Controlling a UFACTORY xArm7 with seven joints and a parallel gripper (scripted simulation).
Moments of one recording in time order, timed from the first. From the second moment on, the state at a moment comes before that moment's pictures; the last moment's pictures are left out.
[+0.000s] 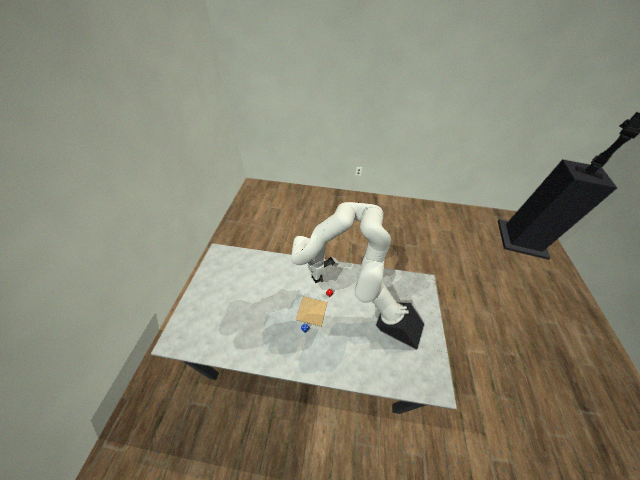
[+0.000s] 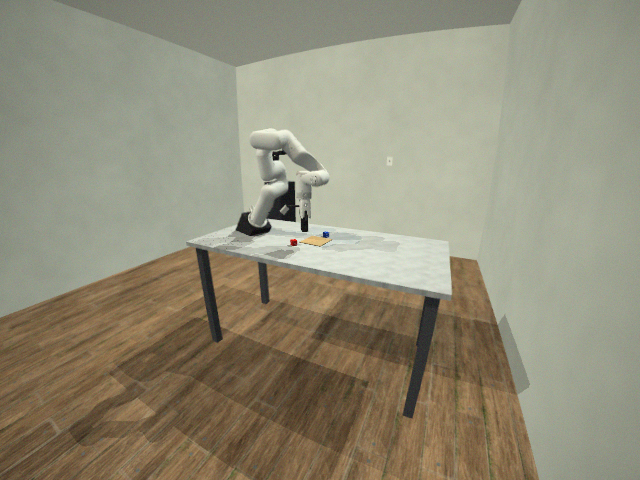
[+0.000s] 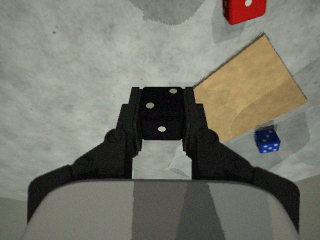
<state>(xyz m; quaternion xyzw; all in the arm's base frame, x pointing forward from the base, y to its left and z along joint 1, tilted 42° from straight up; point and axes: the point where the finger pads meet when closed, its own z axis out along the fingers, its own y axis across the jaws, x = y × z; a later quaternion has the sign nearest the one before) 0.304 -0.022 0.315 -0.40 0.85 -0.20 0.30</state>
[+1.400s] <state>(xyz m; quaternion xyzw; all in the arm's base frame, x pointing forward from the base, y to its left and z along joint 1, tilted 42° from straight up) 0.248 0.099 0.257 -0.11 0.93 -0.09 0.34</state>
